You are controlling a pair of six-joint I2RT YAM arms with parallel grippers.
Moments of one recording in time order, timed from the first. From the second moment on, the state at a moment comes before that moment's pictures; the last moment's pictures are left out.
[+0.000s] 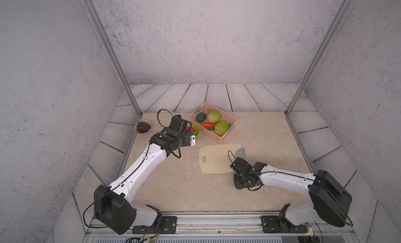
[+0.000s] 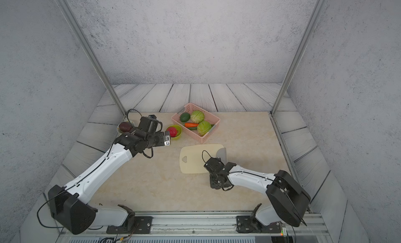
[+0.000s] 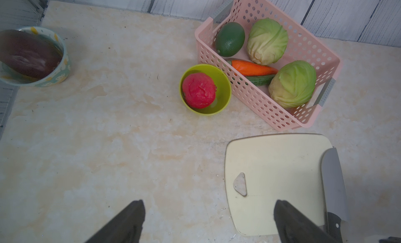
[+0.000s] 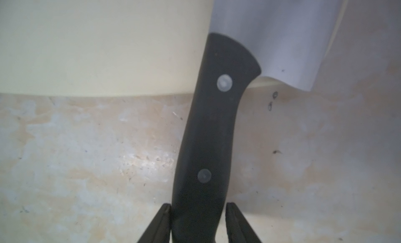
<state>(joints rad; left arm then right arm) -0.49 1.36 1.27 -0.76 -0.19 -0.44 0.85 1.42 0.74 -0.64 0.10 0.73</state>
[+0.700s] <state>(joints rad) -0.49 1.38 1.27 -0.76 -0.20 -0.44 0.84 1.45 0.77 -0.65 0.11 0.69</state>
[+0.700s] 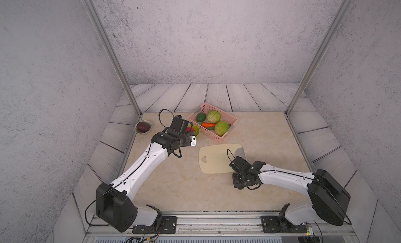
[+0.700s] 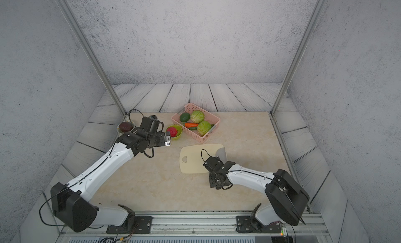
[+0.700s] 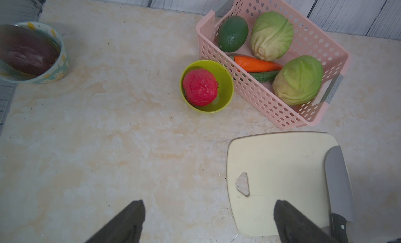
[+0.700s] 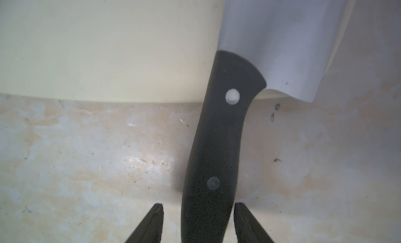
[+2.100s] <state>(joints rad) -0.49 1.41 1.27 -0.78 -0.24 -0.43 0.79 1.51 0.79 -0.63 0.16 0.67</state>
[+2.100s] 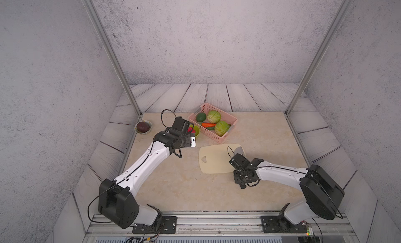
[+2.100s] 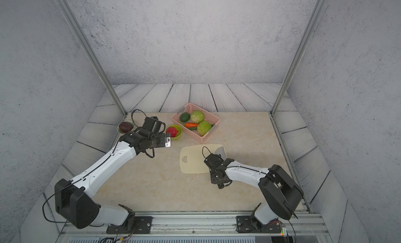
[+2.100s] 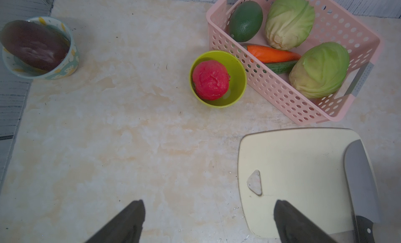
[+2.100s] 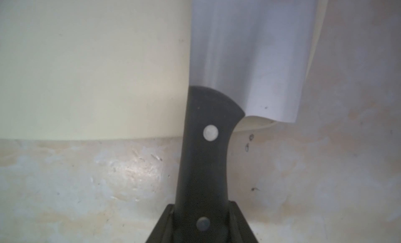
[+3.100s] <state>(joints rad) -0.49 1.41 1.28 -0.78 -0.24 -0.43 0.79 1.48 0.76 -0.61 0.16 0.71</state>
